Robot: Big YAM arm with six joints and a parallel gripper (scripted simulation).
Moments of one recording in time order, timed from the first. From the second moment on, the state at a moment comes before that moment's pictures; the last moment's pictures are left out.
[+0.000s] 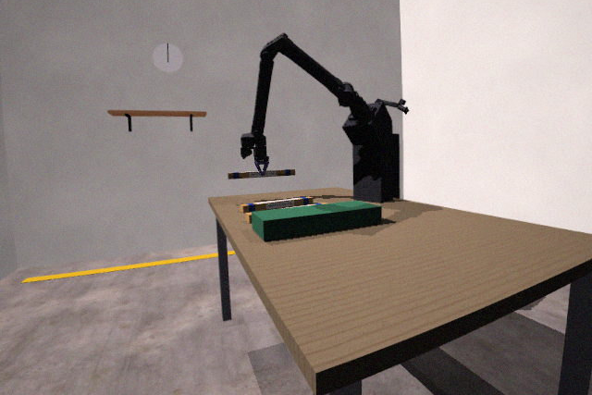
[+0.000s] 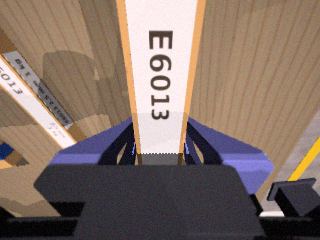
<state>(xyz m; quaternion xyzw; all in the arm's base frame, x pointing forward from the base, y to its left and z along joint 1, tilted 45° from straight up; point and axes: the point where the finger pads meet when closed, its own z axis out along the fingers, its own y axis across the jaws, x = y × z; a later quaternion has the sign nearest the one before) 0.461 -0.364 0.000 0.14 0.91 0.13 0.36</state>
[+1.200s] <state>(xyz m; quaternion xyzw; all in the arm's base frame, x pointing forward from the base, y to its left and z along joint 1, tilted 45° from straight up) 0.504 -0.353 -0.038 0.14 0.91 0.13 0.36</state>
